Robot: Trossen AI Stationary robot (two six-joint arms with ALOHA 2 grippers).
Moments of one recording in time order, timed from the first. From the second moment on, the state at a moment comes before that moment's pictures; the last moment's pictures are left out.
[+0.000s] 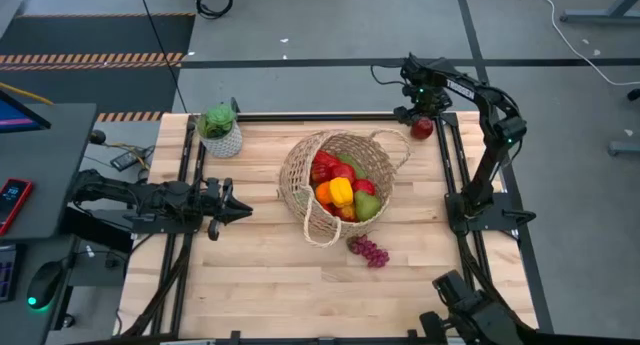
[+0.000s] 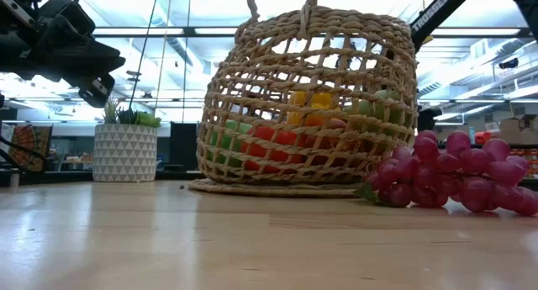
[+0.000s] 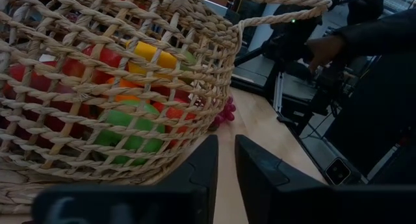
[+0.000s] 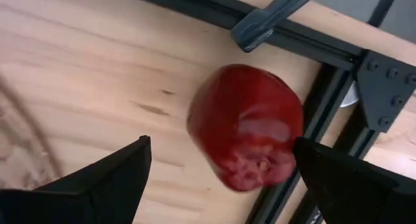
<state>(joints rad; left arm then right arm) -0.19 0.16 0.01 0.11 -0.10 -0.35 -1.11 1.79 1.41 -1.17 0.08 0.18</state>
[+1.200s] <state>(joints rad) -0.19 0.16 0.01 0.11 -0.10 -0.35 -0.97 1.86 1.41 -1.33 0.08 0.19</state>
